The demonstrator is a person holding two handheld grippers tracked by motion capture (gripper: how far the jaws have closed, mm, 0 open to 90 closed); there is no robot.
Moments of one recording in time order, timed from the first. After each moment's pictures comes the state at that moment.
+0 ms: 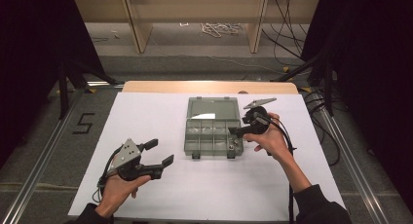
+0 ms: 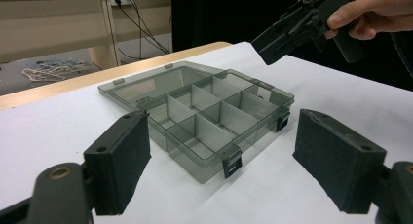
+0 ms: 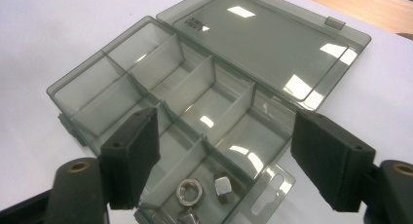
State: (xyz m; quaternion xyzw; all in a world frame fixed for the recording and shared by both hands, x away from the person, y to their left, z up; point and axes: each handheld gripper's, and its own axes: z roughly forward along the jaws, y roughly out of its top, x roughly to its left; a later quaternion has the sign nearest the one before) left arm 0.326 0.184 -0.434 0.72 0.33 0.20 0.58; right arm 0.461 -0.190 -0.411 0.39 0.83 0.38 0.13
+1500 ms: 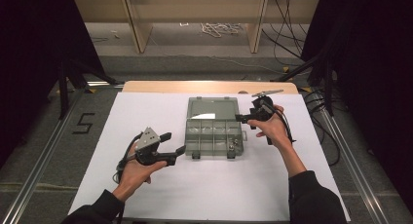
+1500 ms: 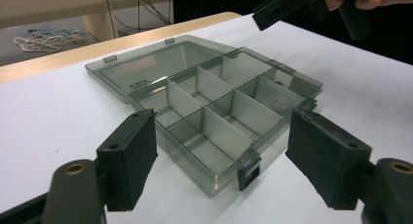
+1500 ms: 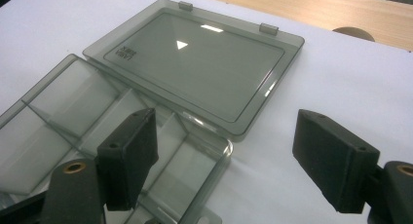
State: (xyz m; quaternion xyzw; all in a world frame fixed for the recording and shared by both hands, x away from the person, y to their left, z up) left arm 0.373 0.152 -0.443 0.75 0.35 0.18 0.53; right arm 0.509 -0.215 -0.423 0.46 0.79 0.38 0.13
